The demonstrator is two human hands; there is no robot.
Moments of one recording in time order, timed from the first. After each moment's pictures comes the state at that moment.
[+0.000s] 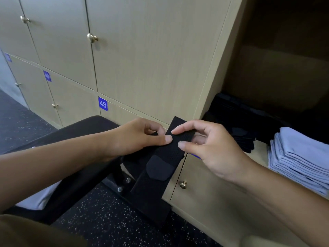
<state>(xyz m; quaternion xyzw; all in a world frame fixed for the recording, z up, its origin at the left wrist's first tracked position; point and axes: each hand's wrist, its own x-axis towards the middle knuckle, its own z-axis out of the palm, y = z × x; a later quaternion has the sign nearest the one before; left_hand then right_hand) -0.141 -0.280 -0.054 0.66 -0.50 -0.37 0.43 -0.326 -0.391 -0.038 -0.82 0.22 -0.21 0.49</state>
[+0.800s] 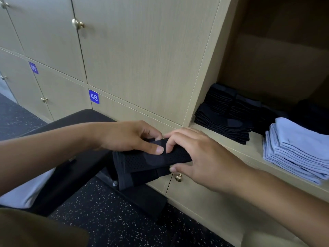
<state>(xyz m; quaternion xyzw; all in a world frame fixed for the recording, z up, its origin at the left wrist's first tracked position) -0.124 -0.295 -0.065 0.61 -0.62 -0.42 0.25 -0.338 -0.399 -0.060 -0.98 0.09 -0.09 0.13</state>
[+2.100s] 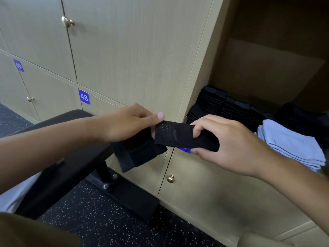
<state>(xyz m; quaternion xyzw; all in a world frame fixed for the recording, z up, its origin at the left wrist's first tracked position) -0.138 -0.306 -0.047 0.70 -0.57 -0.26 0.34 -0.375 -0.445 -0.035 -0.98 0.13 -0.16 0.06</state>
